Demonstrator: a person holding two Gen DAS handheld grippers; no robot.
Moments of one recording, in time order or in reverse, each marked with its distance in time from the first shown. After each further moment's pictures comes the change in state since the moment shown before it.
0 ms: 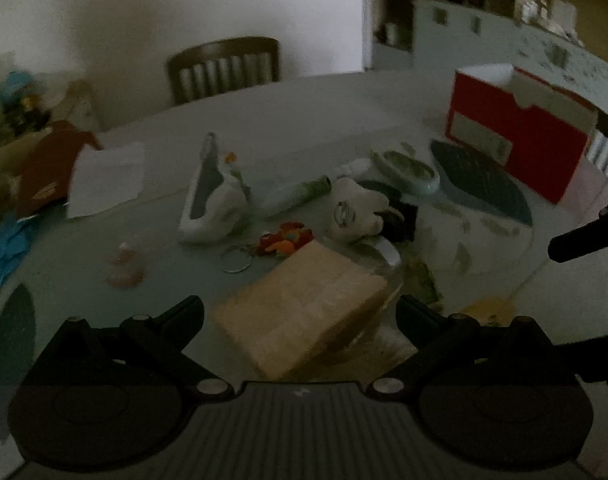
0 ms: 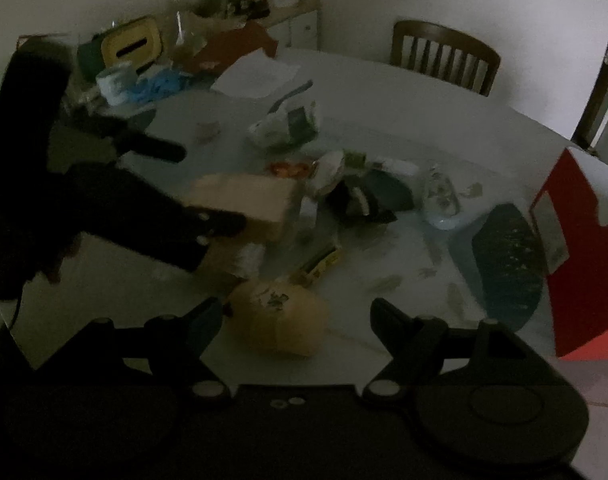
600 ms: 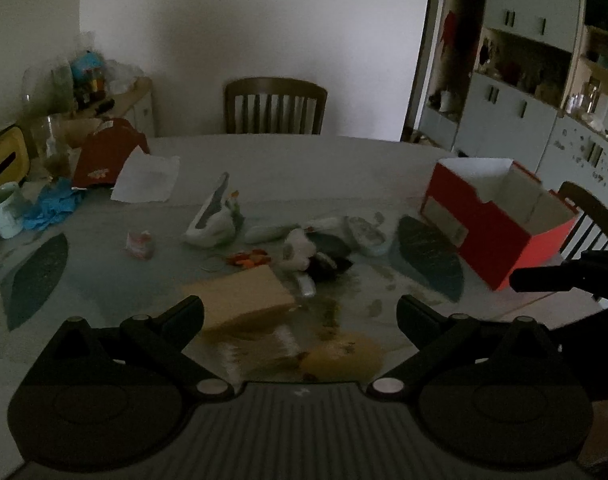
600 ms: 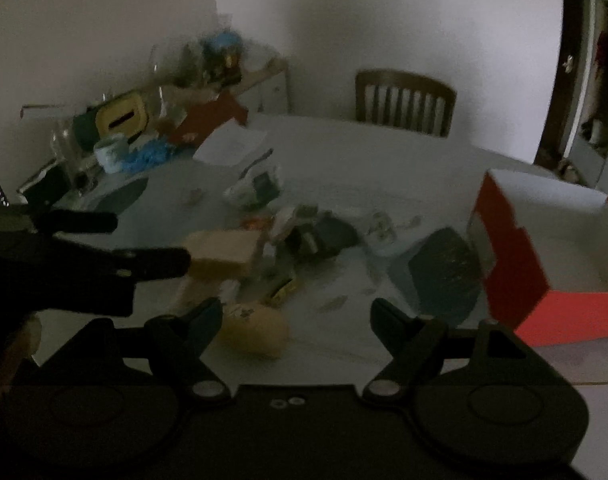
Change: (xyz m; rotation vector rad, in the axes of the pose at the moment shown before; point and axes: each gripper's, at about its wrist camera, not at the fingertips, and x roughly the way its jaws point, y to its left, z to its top) left arm -0.107 -0.070 0.001 -0.280 -0.125 0.101; right arm -0.079 -0.031 -0.022 0.097 -0.173 -0.025
